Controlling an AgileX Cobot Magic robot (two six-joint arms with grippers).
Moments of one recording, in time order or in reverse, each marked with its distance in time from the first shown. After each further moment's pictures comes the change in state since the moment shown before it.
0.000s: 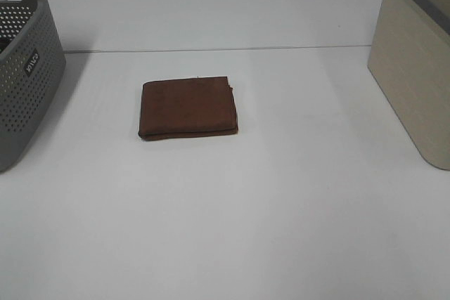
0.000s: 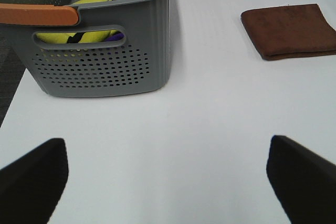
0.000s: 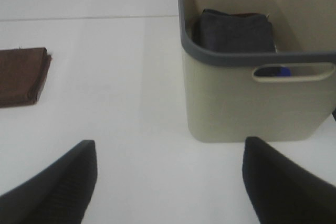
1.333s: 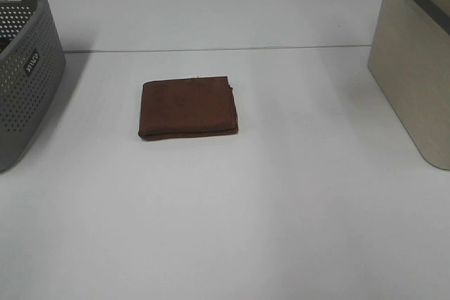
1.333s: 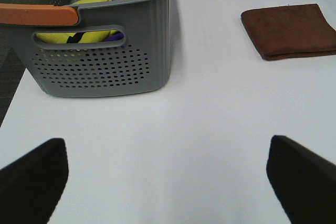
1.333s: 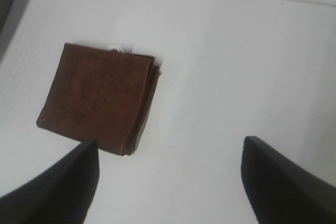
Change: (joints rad) left arm 0.000 0.000 0.000 0.000 0.000 0.000; right arm 0.265 1.590 -1.213 0.282 0.209 -0.122
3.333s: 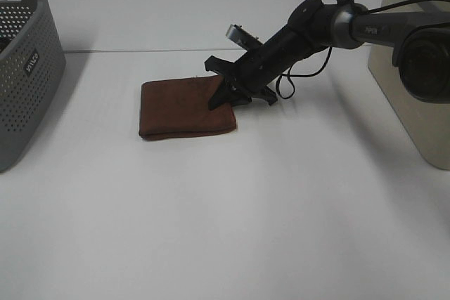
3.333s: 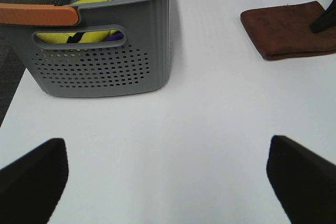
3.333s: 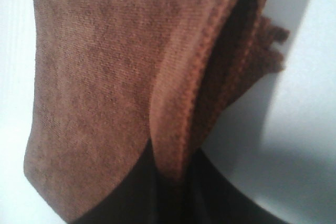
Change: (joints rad) left arm 0.000 0.000 0.000 0.000 0.000 0.000; right arm 0.168 0.681 -0.296 0.395 -0.050 -0.044
